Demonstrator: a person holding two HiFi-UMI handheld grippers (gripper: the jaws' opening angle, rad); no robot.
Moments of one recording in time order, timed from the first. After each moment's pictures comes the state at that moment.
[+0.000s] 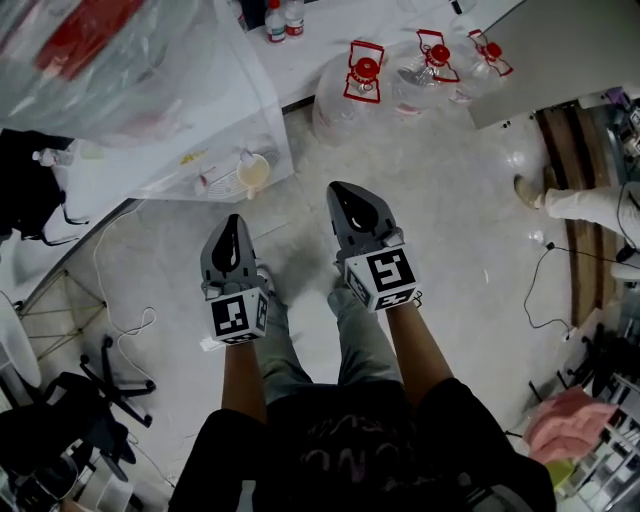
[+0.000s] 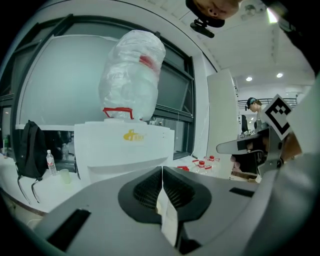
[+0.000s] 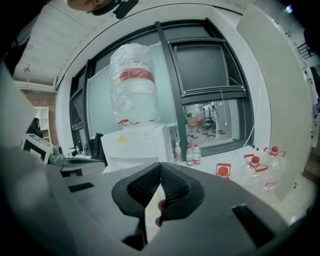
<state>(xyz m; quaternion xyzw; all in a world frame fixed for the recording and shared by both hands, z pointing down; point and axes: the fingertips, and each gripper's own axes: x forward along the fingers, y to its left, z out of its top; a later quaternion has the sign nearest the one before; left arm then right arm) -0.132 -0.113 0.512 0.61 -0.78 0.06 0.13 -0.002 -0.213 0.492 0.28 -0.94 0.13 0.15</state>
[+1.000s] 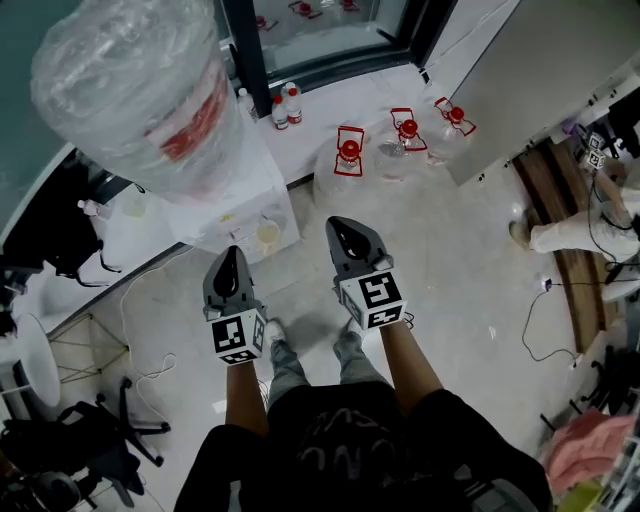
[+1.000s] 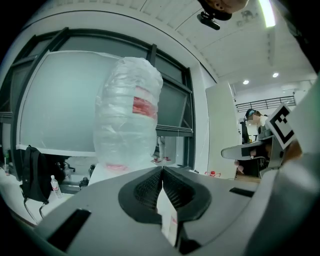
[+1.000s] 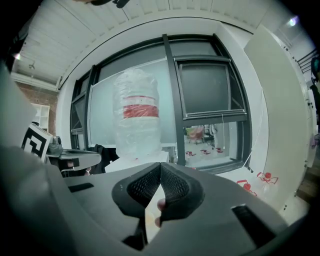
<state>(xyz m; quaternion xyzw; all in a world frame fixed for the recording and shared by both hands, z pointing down) -0.145 -0.115 0.353 0.62 -0.78 0.05 0.08 0.002 -0.215 0.342 0.29 -0.95 0.08 0.12</state>
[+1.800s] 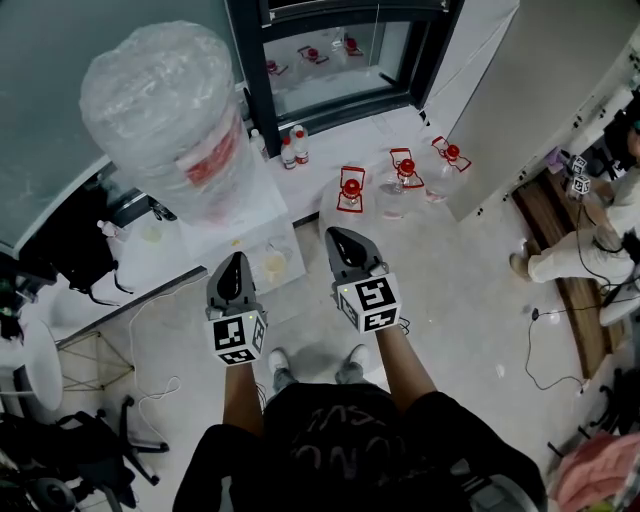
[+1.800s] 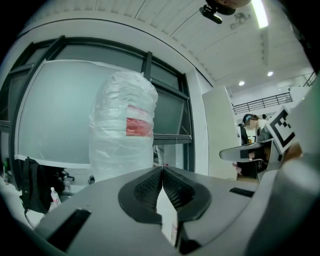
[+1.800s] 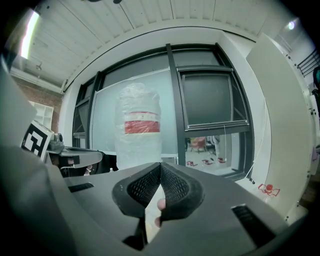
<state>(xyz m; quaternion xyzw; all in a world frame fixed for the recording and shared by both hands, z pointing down) -0.143 -0.127 0.297 0.62 -0.78 0.05 0.04 0.001 -0.229 0.289 0.29 -0.95 0.05 0.08</state>
